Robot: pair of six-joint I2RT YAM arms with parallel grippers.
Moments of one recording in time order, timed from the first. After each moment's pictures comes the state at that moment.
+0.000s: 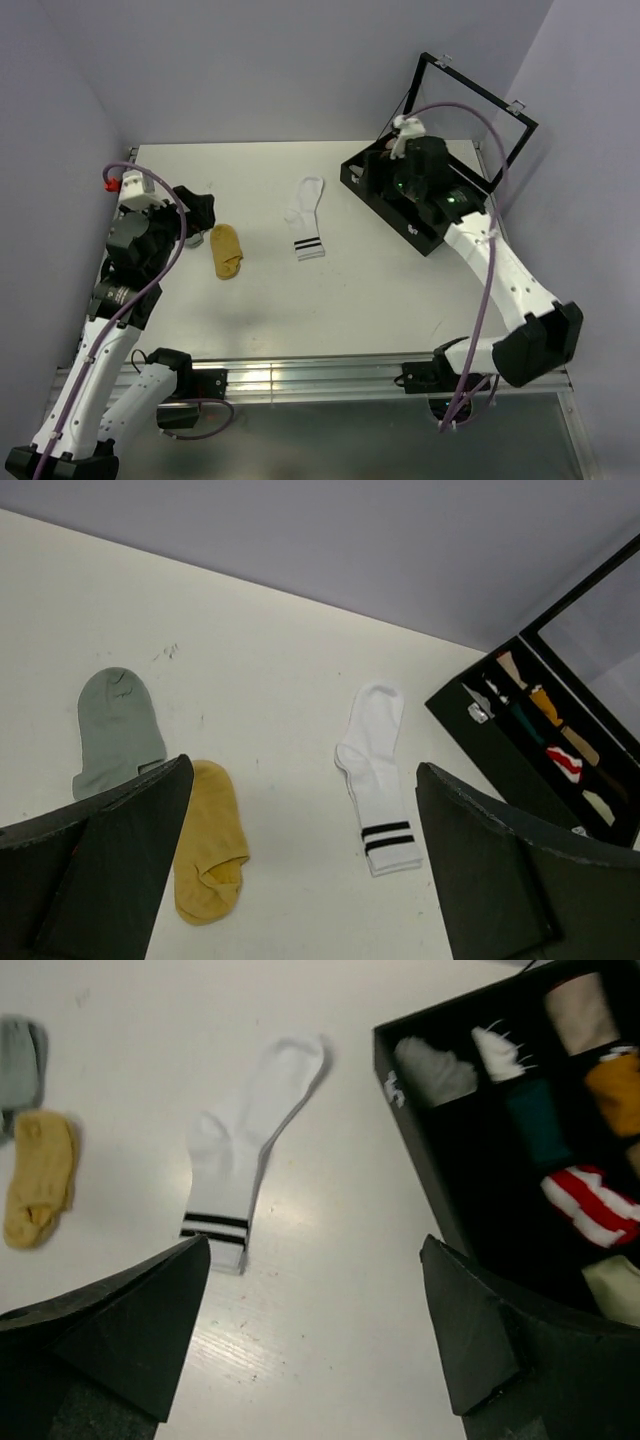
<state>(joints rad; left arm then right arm) -0.25 0.72 0.86 -0.25 -0.15 -0.43 0.35 1.28 1.28 -0.42 -0.01 0.15</state>
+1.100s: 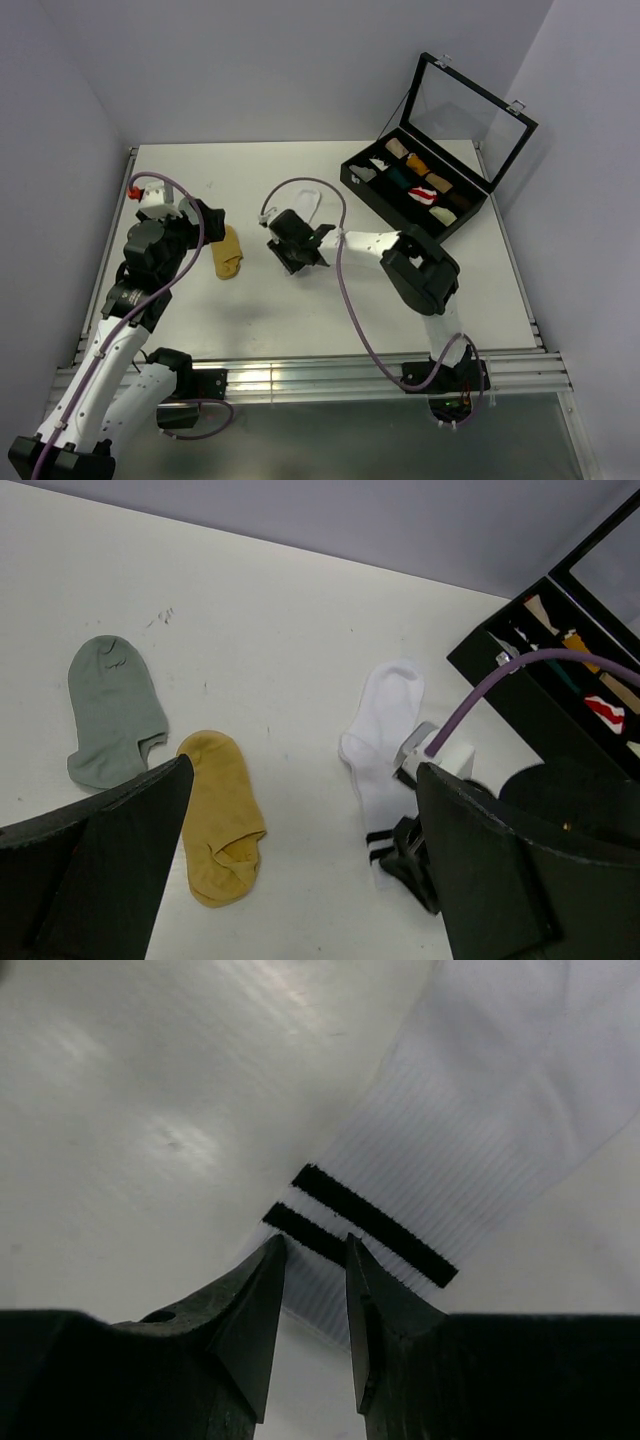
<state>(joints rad) -0.28 0.72 0.73 -0.17 -0.13 -0.37 0.85 2.02 1.35 -0.27 0.07 0.05</state>
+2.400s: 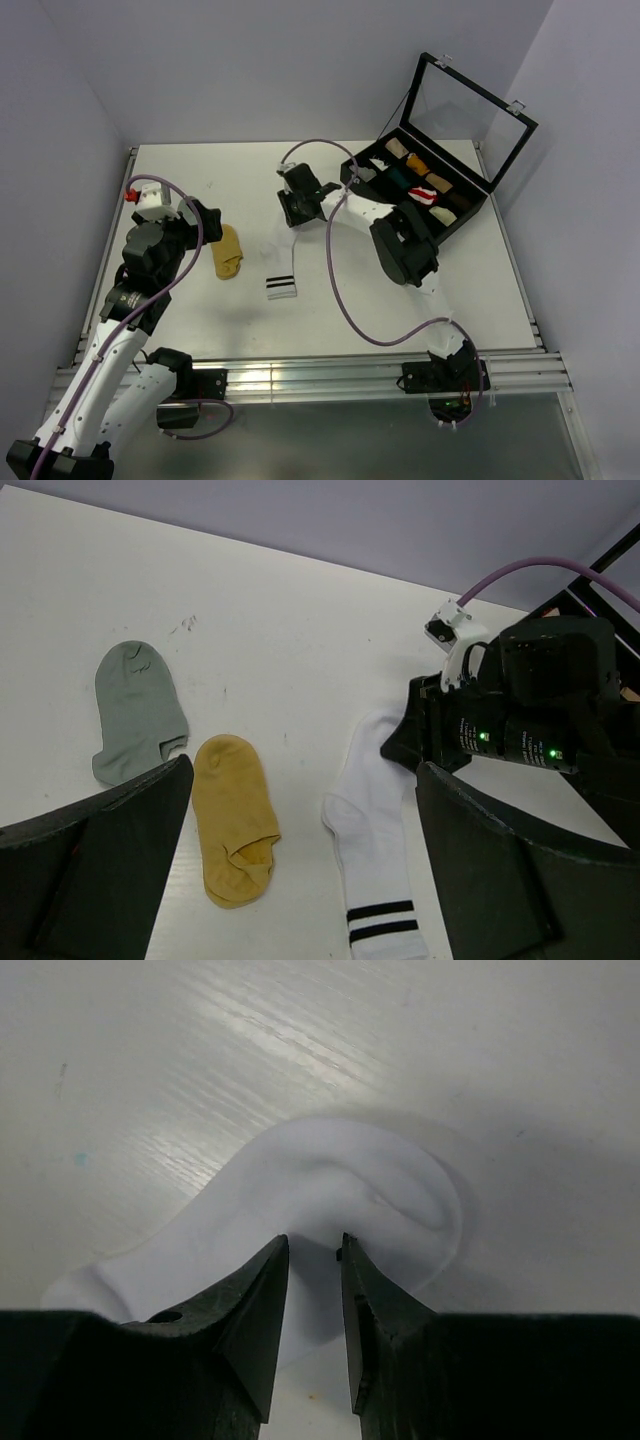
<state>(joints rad) -0.29 0.70 0.73 -0.18 -0.20 -0.36 0.67 2.30 1.80 -0.35 -0.02 0.19</state>
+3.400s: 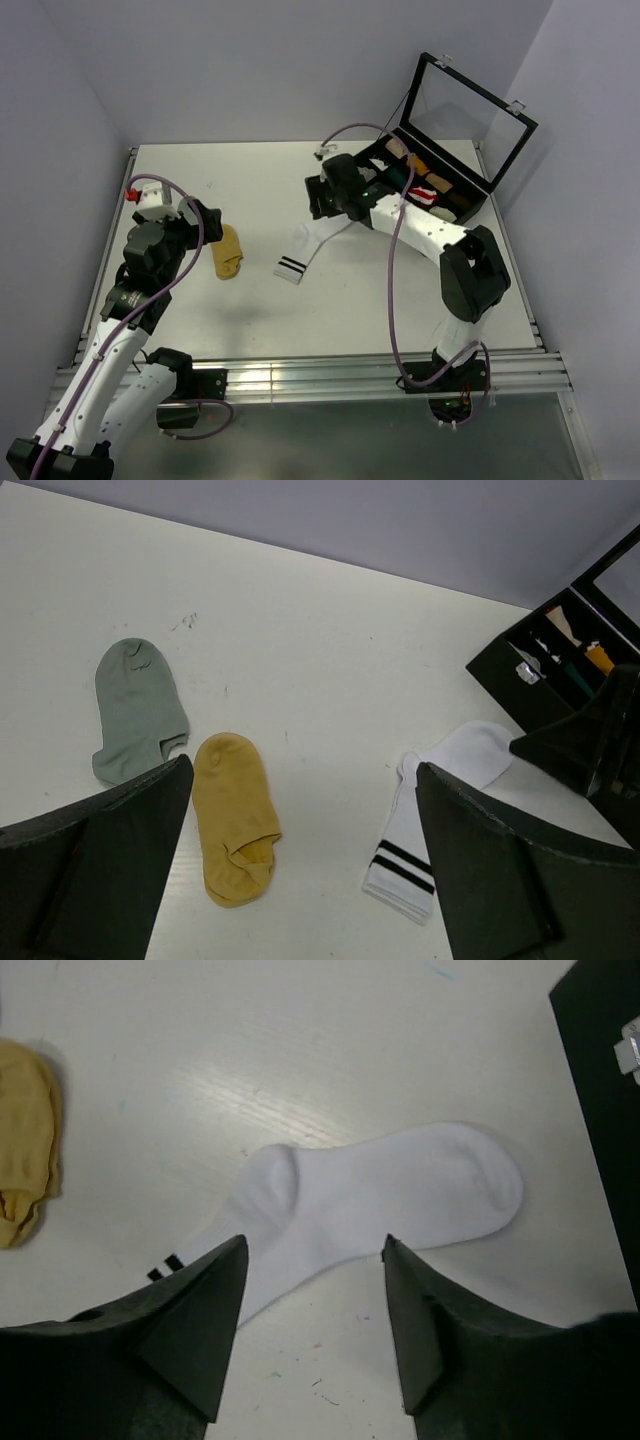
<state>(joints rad) -0.29 0.70 0.72 -0.18 -0.20 -0.36 0.58 1.78 1.39 -0.32 0.06 0.25</state>
